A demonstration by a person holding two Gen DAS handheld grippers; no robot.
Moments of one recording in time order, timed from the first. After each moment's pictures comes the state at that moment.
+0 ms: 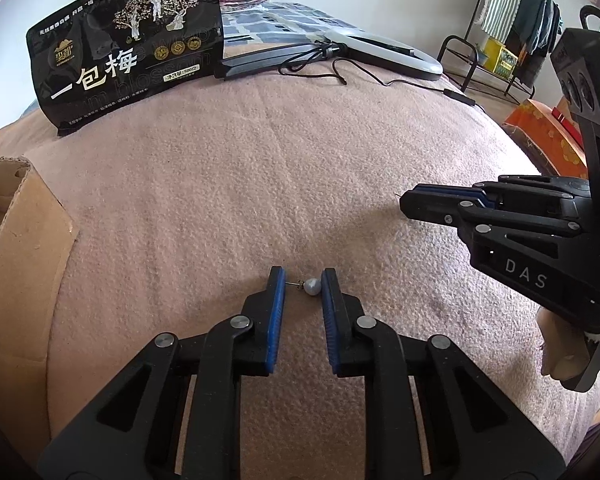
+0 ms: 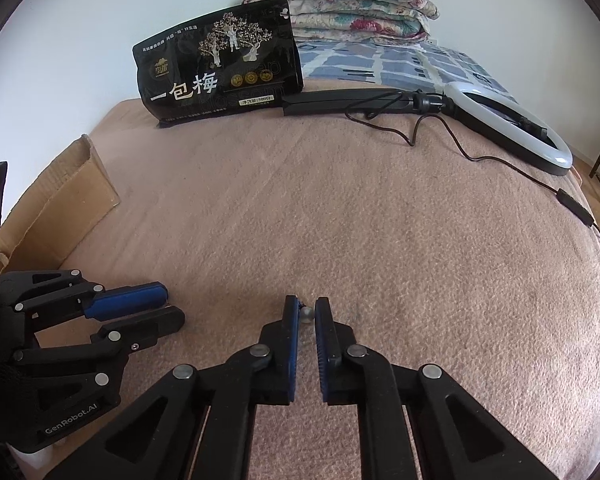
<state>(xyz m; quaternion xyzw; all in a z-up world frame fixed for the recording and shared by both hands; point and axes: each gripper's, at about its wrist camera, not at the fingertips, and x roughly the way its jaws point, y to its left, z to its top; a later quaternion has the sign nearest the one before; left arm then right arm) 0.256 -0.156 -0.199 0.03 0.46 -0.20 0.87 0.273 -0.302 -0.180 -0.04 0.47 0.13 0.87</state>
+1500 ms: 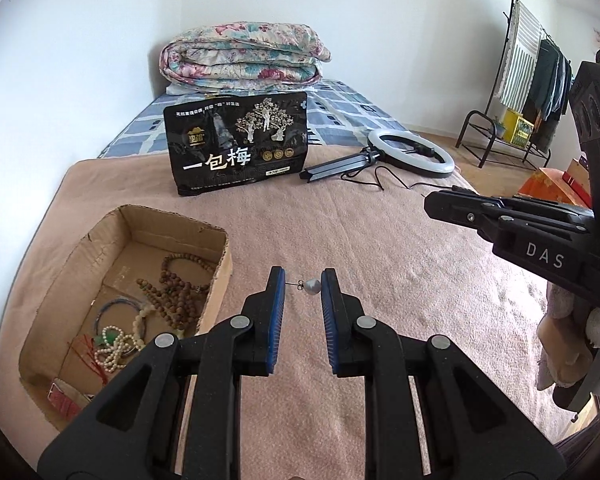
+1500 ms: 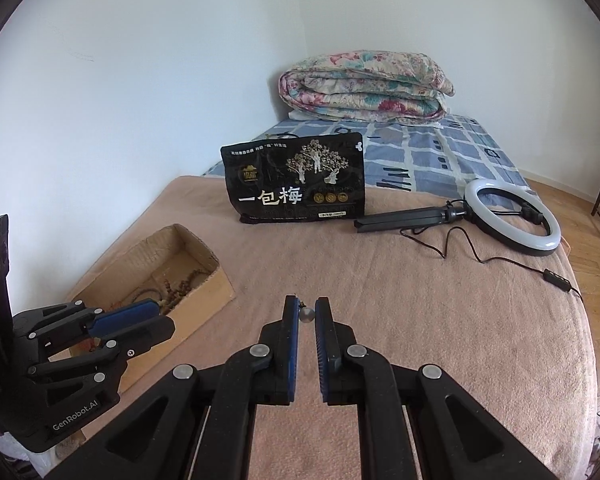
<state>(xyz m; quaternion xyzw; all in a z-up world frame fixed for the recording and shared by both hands) 0.184 -0.055 -0.075 -0.01 0.35 -0.14 0.92 0.222 -0.225 -0.048 -0.01 0.37 0.17 0.91</state>
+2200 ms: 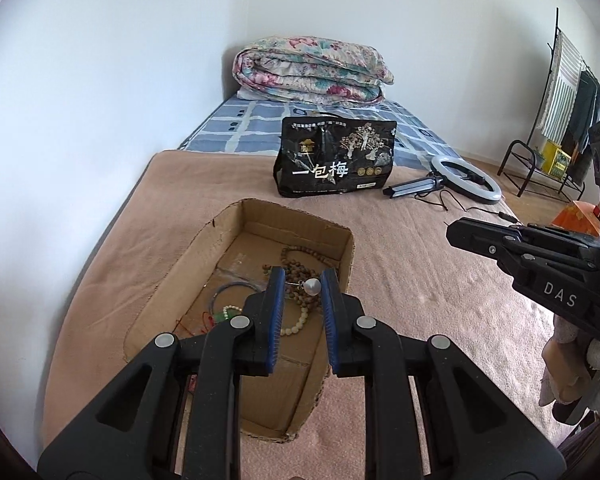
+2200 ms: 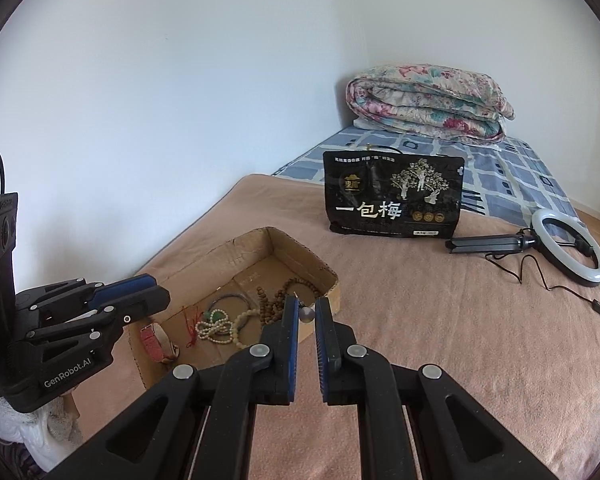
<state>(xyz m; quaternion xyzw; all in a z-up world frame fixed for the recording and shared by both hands) 0.149 0.060 -0.052 -0.04 0.34 -0.05 0.94 0.201 -0.123 -0.041 -0.03 0.35 0.25 0.90</state>
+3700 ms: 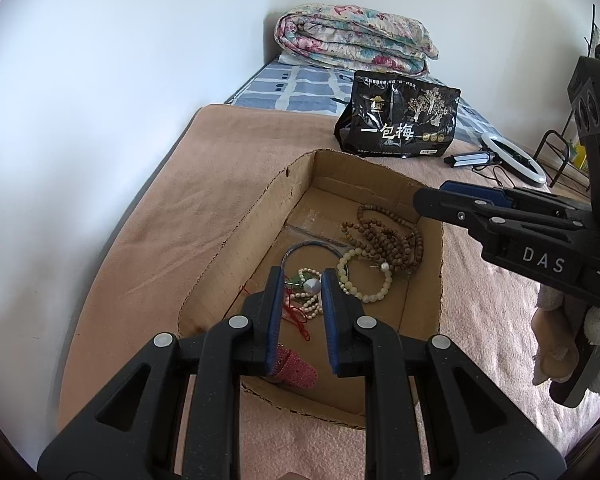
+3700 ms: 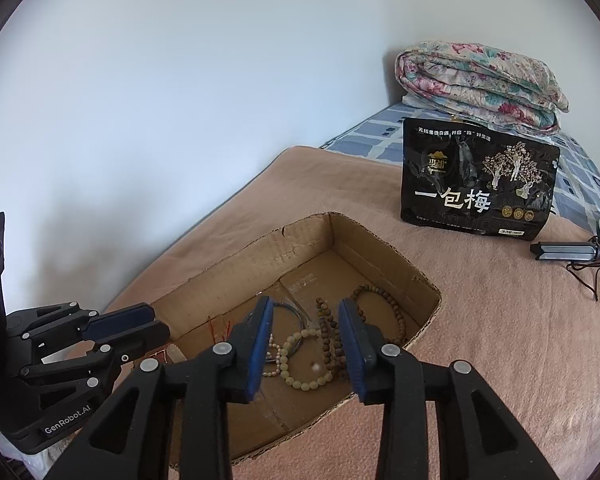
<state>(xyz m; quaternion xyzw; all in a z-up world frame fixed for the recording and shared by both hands) 0.162 0.114 -0.100 -0.04 0.39 0.00 0.92 0.244 -0.040 -0.091 -0.05 0.38 0.29 0.88</state>
